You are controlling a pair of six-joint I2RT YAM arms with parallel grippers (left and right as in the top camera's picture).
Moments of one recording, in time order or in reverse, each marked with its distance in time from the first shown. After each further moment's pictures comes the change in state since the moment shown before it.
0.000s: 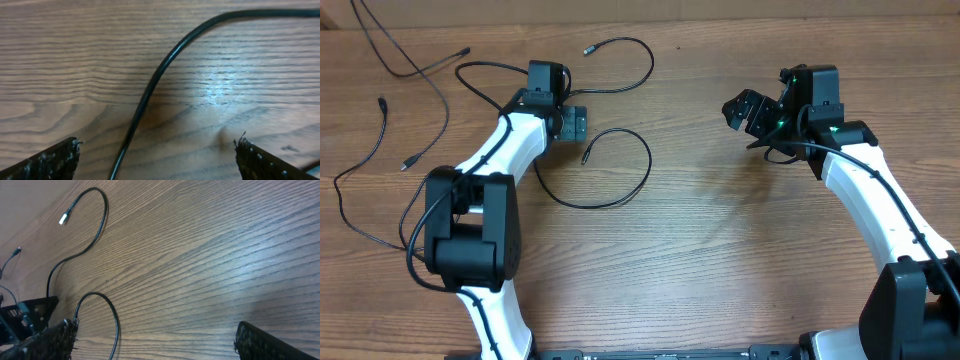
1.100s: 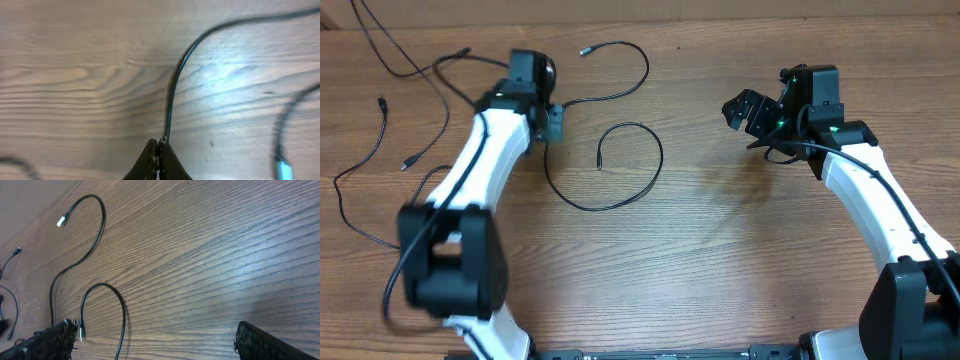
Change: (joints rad) left arm 0.030 -0.182 0.046 -0.277 0.018 0.029; right arm 0.000 0.000 0.000 0.000 0.000 0.000
